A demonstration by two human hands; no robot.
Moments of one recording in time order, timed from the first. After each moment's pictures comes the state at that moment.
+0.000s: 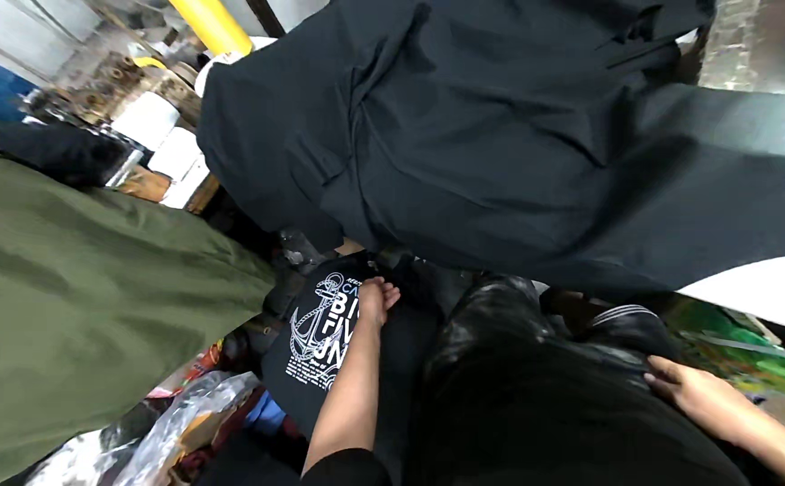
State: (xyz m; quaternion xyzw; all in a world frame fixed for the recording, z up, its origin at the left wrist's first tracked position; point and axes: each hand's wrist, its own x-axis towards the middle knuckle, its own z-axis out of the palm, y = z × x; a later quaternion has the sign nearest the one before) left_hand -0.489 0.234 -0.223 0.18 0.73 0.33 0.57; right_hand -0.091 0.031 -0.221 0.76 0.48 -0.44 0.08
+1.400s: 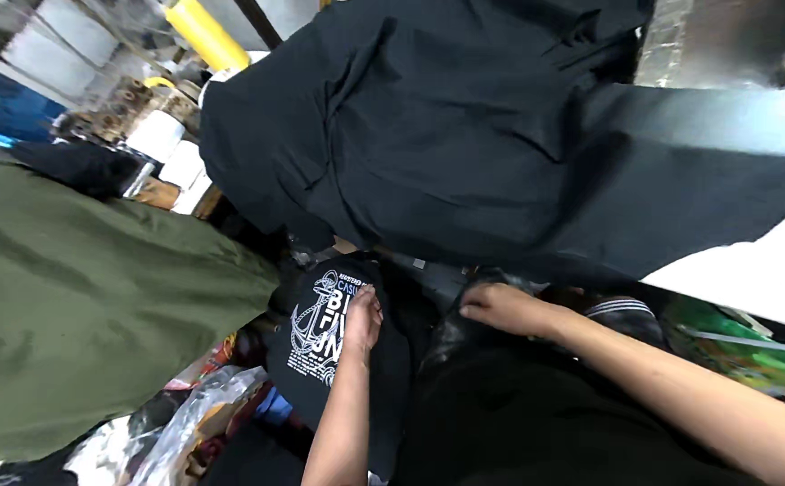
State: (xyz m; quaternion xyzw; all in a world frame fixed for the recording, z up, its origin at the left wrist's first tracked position) left_hand -0.489 0.179 -0.198 0.25 0.65 0.44 0.57; right_hand -0.224 0.169 -0.162 0.48 0.71 -0.52 -0.01
